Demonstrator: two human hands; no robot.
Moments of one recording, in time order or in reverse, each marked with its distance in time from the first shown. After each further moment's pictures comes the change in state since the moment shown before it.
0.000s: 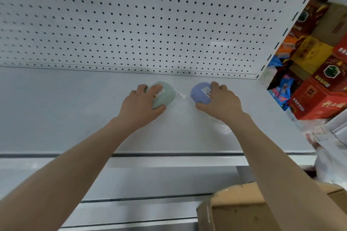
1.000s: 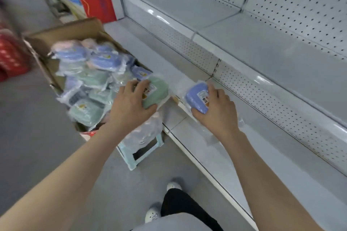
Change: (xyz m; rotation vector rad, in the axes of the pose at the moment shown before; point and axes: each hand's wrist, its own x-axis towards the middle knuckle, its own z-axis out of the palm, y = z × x) left_hand -0.566 -0.408 -0.214 0.168 0.344 -0.801; right_hand -0.384 -0.560 0.139 0.203 -0.048 -0.953
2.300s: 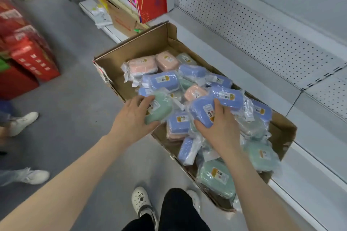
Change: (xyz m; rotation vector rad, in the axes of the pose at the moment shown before) left_hand 0.192 -0.534 -0.098 -0.004 -0.275 0.027; right_hand 0.225 -0.465 0.226 0.103 -0.199 0.226
